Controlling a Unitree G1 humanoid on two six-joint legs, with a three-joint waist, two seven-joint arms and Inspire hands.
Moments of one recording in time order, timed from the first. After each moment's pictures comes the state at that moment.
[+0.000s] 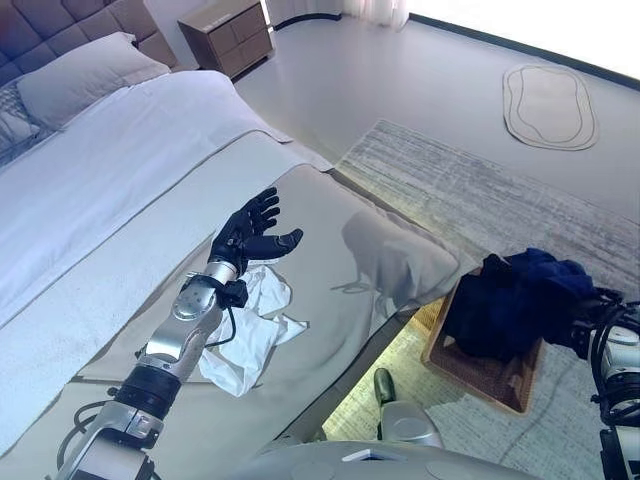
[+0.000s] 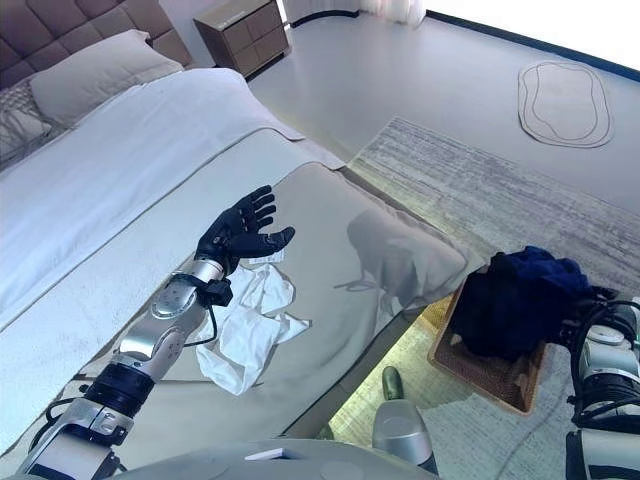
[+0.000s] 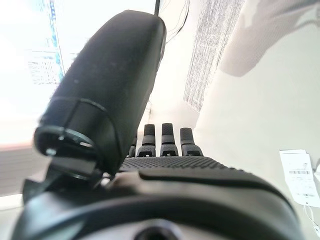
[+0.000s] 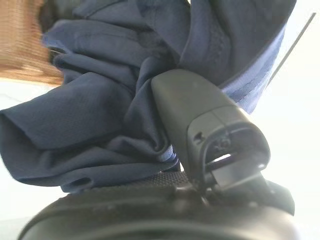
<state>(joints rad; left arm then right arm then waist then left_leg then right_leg) -0.20 0.48 -0.29 0.17 -0.54 0.01 0.05 -0.21 -0.76 -0.16 0.88 0.28 0.25 -0.29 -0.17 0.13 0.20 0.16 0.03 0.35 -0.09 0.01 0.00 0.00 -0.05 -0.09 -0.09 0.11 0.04</state>
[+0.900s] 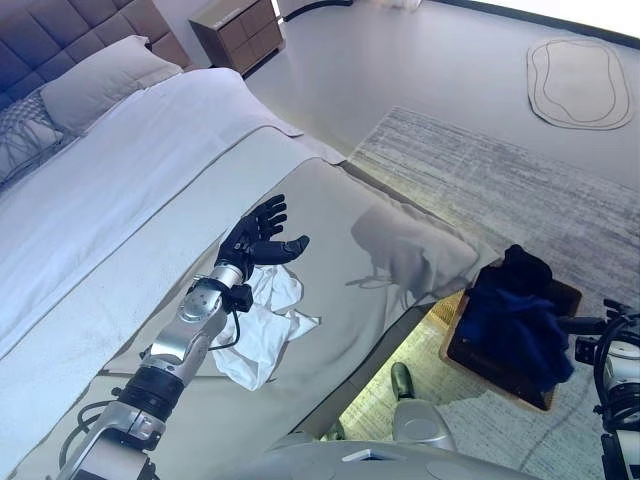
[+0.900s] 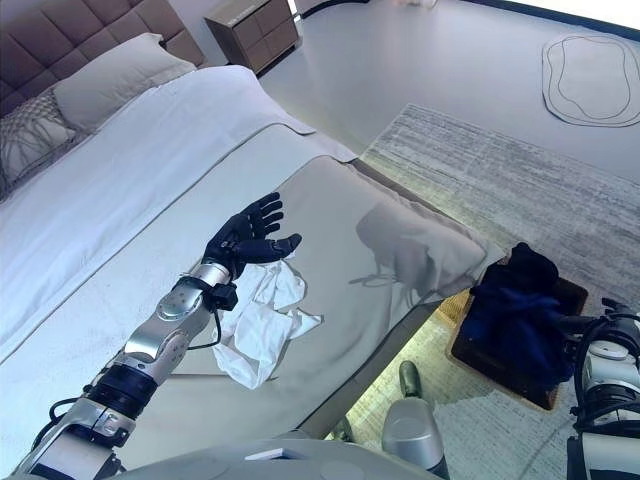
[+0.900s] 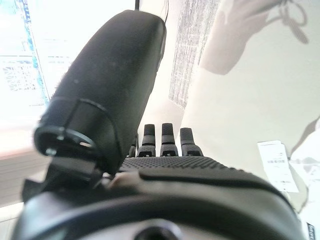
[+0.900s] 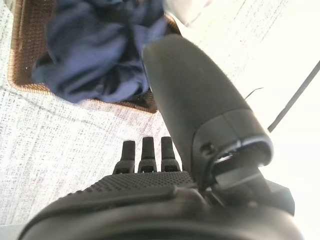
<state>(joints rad) -0.20 0.48 -0.32 0.17 -0.54 0.02 0.05 -0.20 -0.76 -0.16 0.95 0.23 0.21 -0.28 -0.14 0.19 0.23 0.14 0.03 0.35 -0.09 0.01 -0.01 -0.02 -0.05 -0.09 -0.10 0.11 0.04</state>
